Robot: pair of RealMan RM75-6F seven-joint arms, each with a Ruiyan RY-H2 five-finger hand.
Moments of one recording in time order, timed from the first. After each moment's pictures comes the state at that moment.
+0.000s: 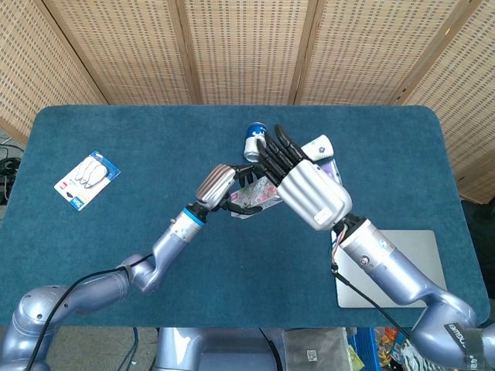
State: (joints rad) left arm -1.03 -1.87 -0.28 -0.95 1.47 1.14 -0.66; right arm 1.03 -0.79 0.19 -2.12 -1.20 1.08 -1.17
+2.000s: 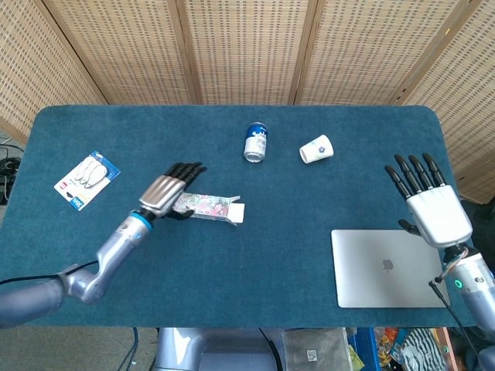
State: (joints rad) left arm -0.82 -1.45 -0.16 -1.38 1.22 0.90 -0.02; right arm 0.45 -0.96 0.05 -1.60 -1.51 1.39 -0.27
